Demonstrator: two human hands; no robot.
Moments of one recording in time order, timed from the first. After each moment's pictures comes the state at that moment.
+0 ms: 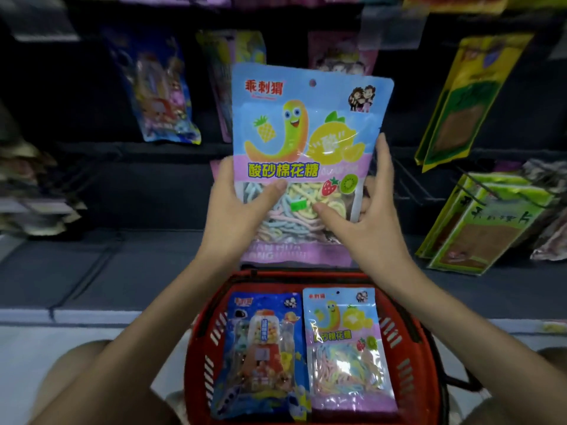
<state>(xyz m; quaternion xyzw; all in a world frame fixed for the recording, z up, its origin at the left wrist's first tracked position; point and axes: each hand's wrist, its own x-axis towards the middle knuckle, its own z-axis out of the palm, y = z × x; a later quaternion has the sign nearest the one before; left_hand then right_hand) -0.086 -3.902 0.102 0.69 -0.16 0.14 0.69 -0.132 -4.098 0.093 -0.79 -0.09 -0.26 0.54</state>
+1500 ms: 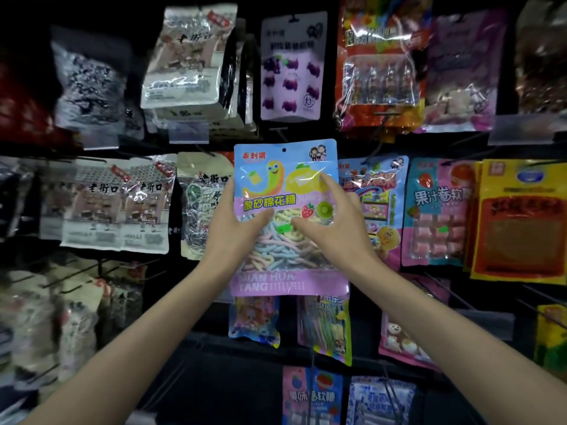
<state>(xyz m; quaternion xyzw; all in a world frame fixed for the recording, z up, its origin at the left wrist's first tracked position) 0.040 -3.743 0.398 0.68 -0.21 0.35 0.61 0.033 -3.936 0.406 -0.78 -0.21 -0.35 0.47</state>
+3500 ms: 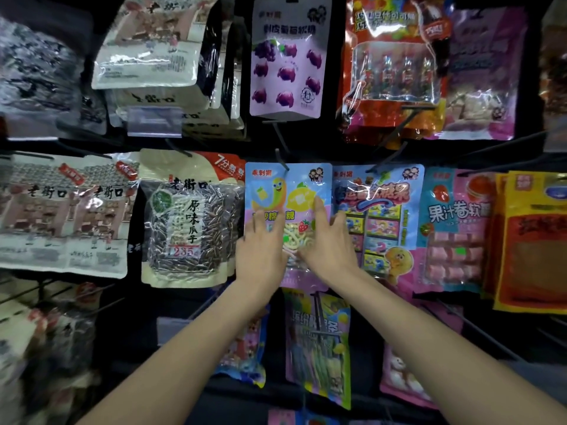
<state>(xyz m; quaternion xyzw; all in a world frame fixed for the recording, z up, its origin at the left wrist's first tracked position) 0.196 -3.796 0.375 0.89 -0.07 0.43 0.10 0.187 -3.935 0.397 -0.91 -0.06 -0.38 0.17</state>
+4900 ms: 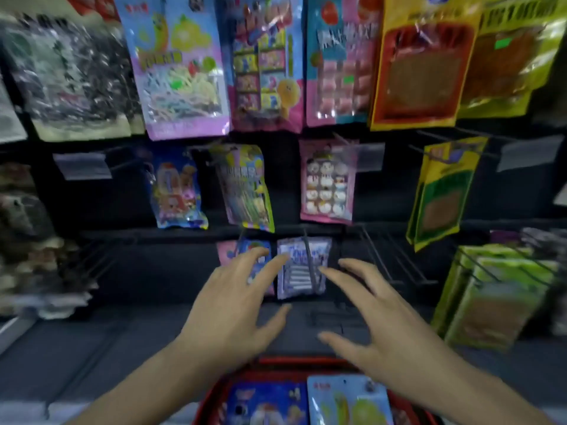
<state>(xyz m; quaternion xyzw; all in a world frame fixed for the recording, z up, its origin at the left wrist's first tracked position) -0.086 -3.888 0.151 0.92 -0.31 0.24 0.09 -0.159 -4.131 0.165 -0.97 -0.12 -0.05 0.22</state>
